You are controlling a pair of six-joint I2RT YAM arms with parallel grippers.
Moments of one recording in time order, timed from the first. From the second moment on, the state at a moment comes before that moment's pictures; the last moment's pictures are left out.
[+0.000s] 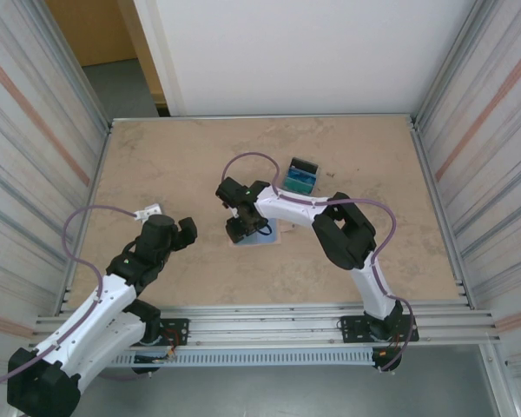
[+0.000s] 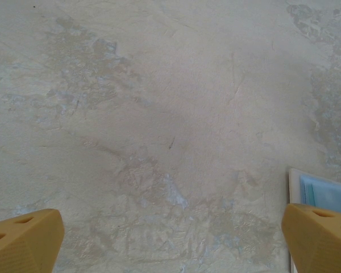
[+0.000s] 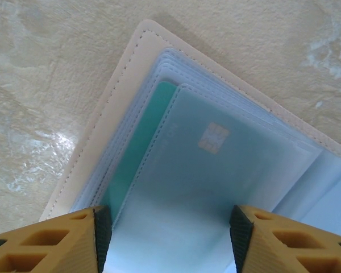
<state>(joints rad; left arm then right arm) -0.44 0.74 0.46 -0.45 -0.36 -0.63 0.92 2.16 1.66 -0.82 0.03 0.31</state>
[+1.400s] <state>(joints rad) -0.43 0.72 0.48 -0.46 -0.33 -0.63 0.88 1.99 1.48 -0.81 0.24 0.36</state>
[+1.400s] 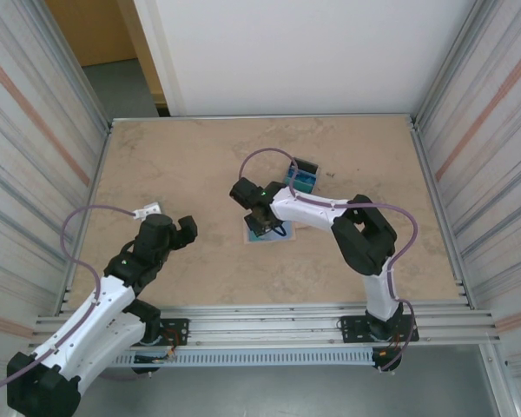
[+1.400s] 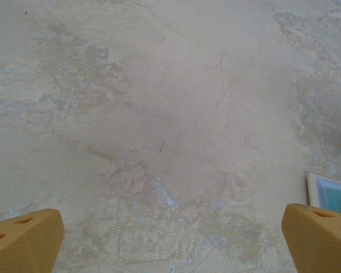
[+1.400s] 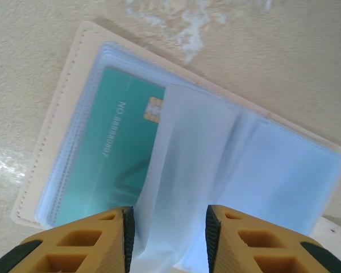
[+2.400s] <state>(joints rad) -0.63 1.05 0.60 -0.36 -0.32 -0.59 0.74 1.88 1.27 -0.77 0.23 0.42</state>
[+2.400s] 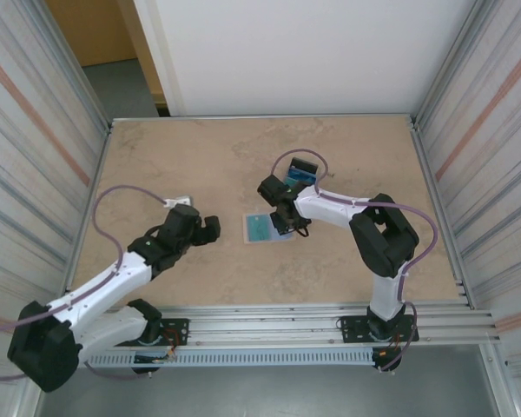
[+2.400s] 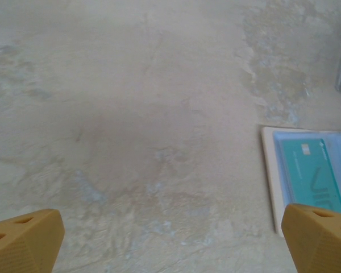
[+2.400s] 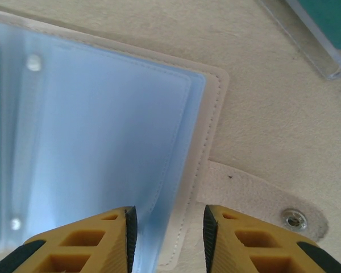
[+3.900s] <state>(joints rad) -0.75 1.65 0.81 -0.19 -0.30 -0.53 0.61 1.85 1.17 -0.50 -0.34 0.51</state>
